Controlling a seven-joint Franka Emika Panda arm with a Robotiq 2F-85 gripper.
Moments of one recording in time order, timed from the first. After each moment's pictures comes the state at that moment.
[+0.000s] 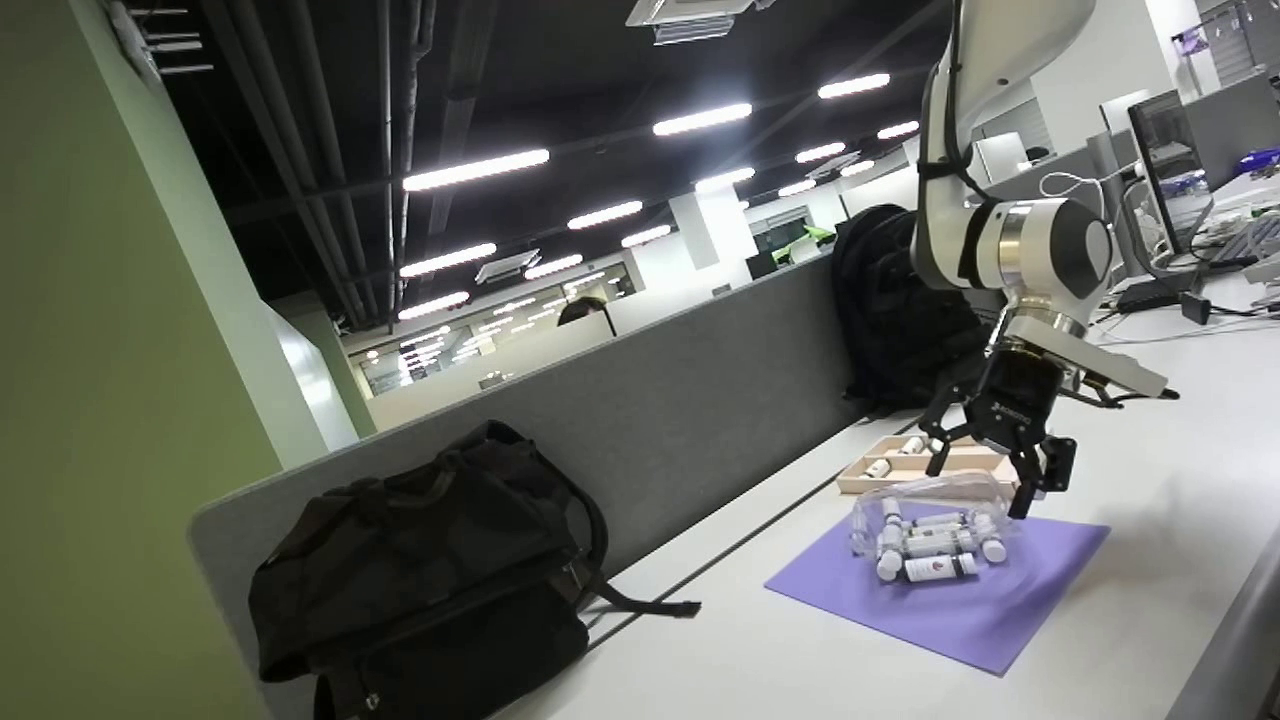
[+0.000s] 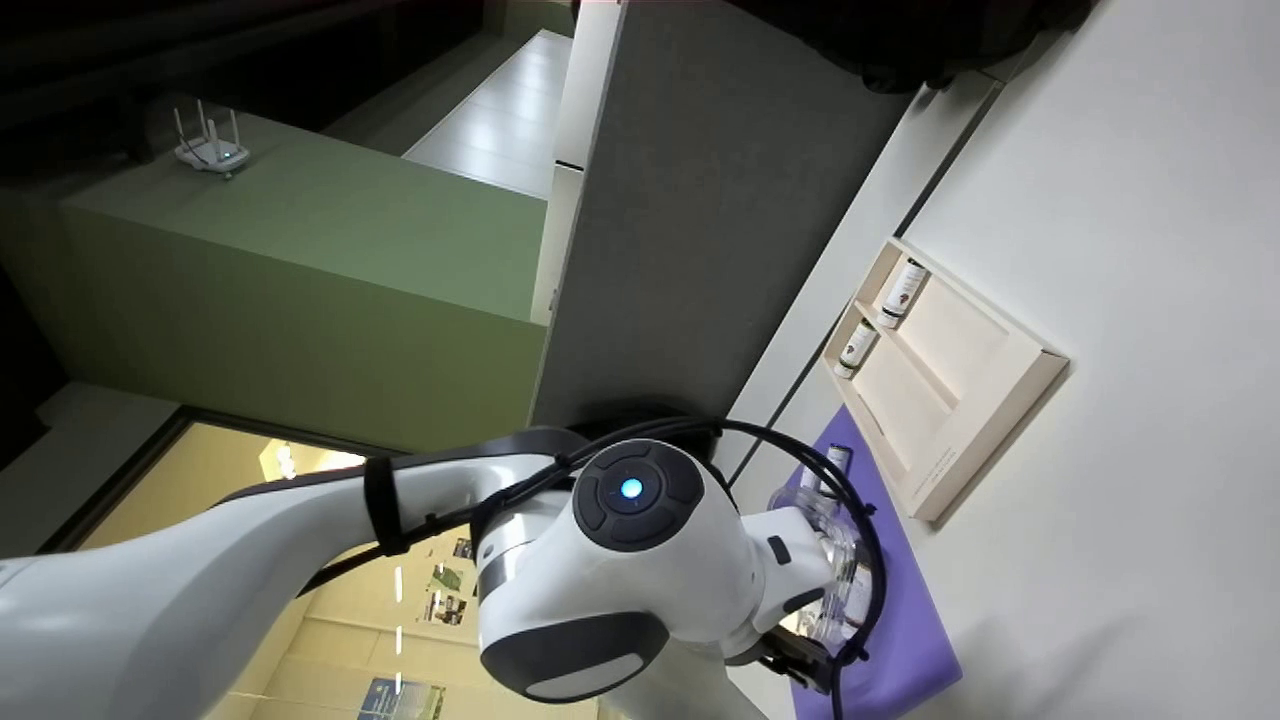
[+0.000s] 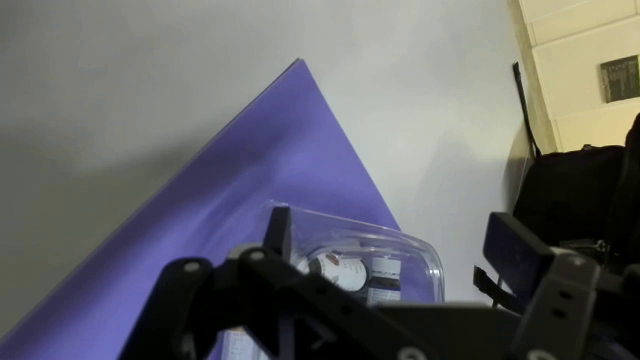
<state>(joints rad) -0.05 0.32 -0.09 -2.53 1.42 2.17 -0.80</state>
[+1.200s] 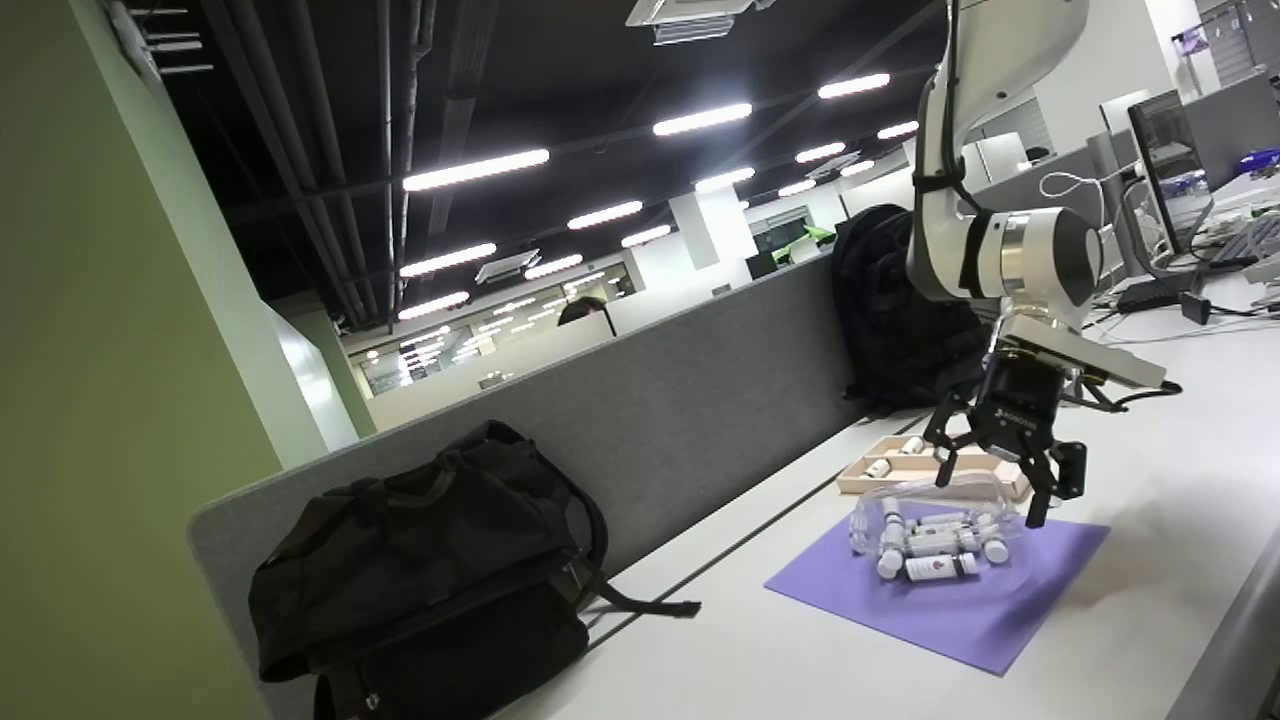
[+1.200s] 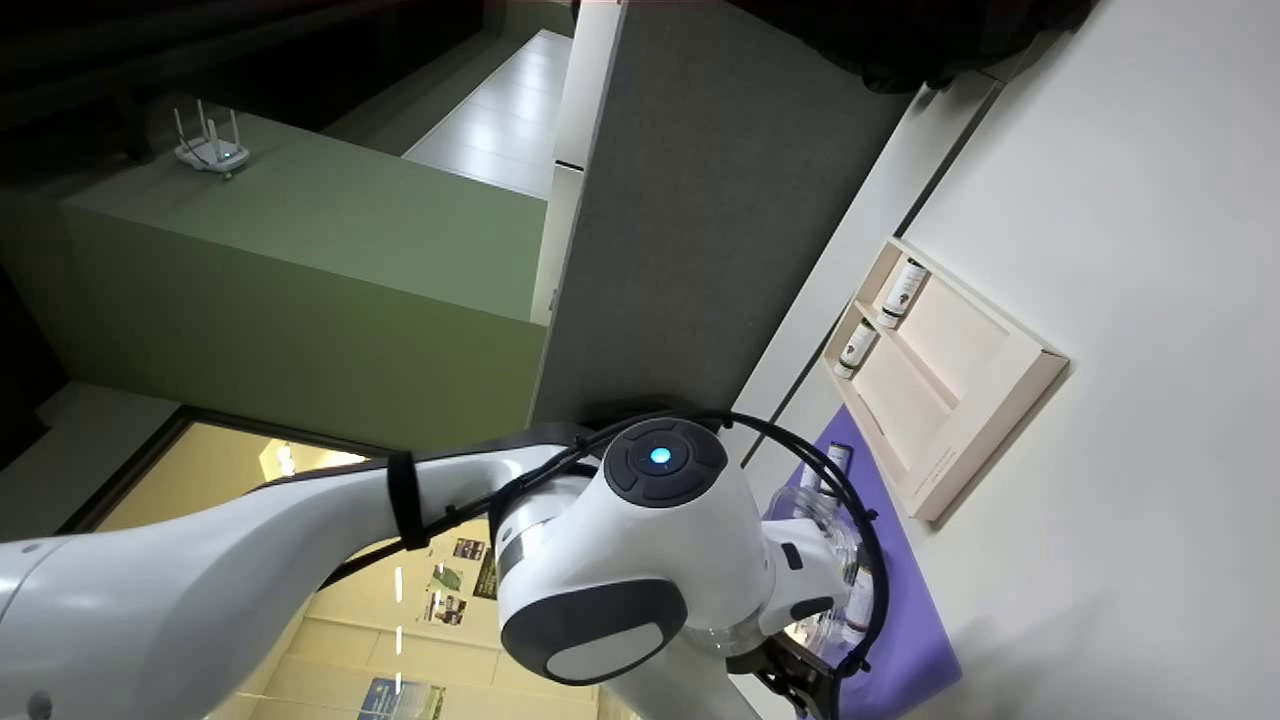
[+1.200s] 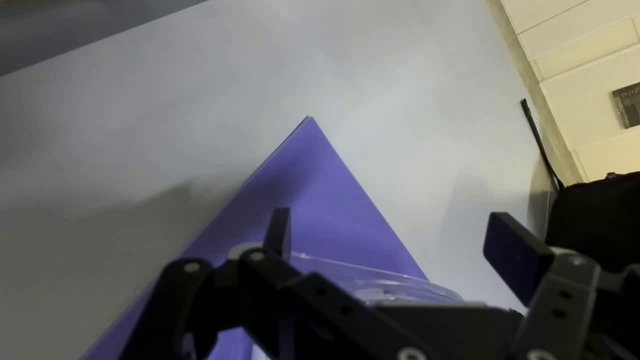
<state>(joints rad) -0.06 0.36 -0.09 -2.49 1.28 2.08 -0.66</state>
